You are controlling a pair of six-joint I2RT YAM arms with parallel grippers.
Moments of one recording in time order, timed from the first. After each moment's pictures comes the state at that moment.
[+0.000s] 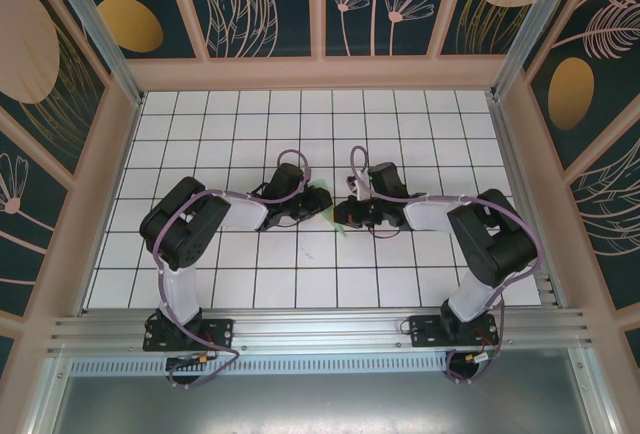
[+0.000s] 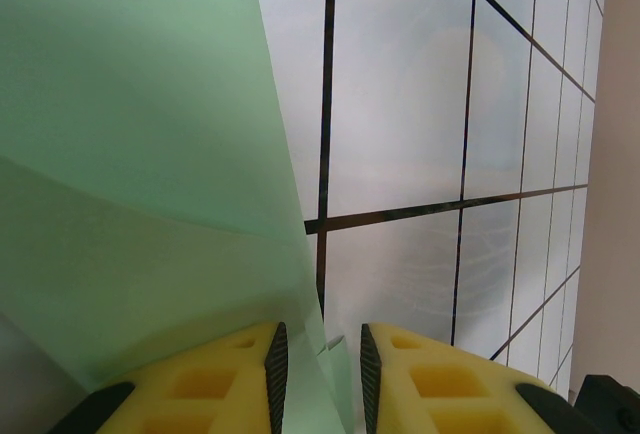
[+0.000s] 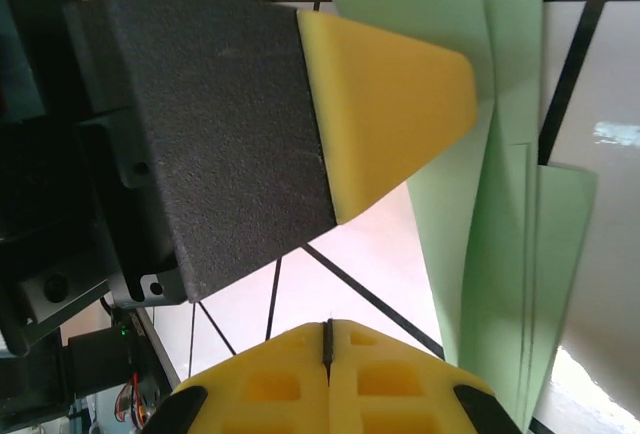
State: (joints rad) left arm -0.64 1.93 0.88 0.36 0.36 -1.02; right arm 0.54 1.68 0.72 0.12 -0.70 0.64
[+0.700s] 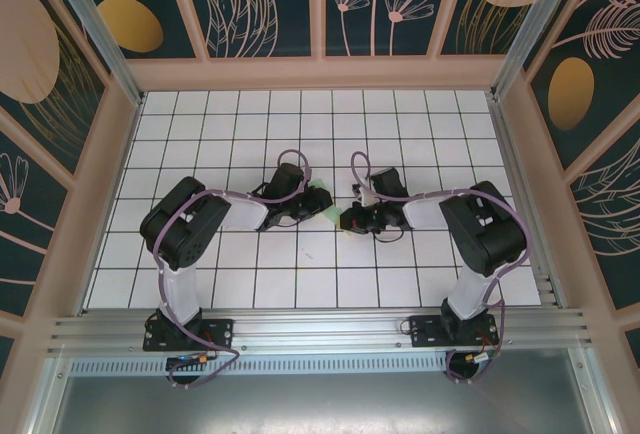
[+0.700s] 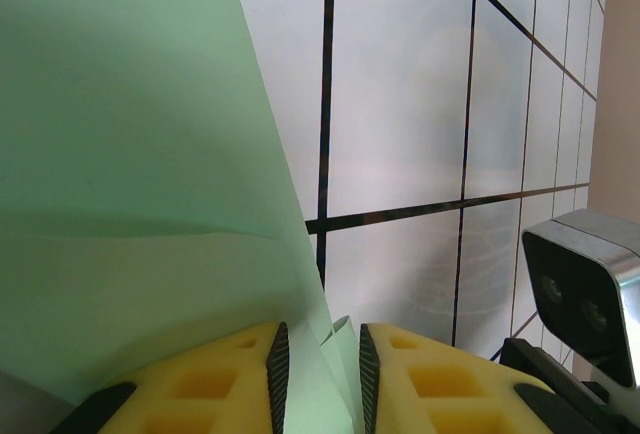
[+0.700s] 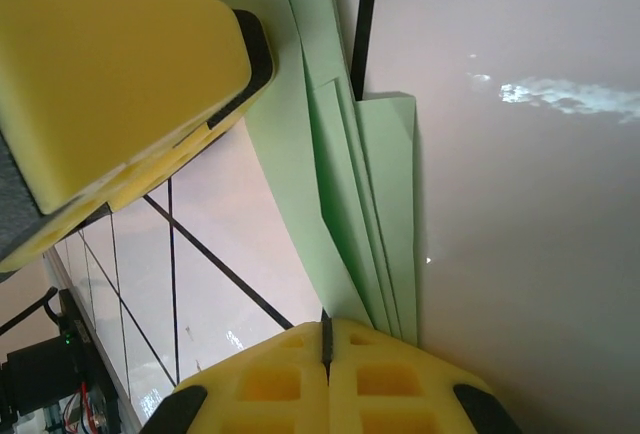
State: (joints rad) left arm -0.64 1.93 0.88 0.36 0.36 -1.02; right arm 0.49 1.76 0.70 0.09 -0.68 0.59
